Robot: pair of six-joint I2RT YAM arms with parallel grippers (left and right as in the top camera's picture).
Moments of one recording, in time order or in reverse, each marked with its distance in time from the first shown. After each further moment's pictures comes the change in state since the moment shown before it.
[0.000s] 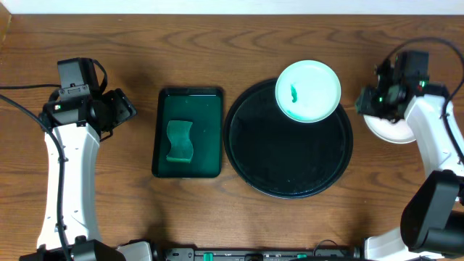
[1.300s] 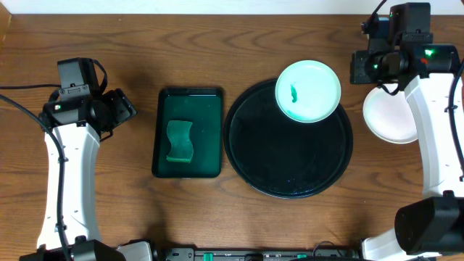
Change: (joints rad) left arm 0.000 0.000 0.000 0.000 0.000 0.000; right arm 0.138 -0.002 0.362 -0.219 0.013 -0.097
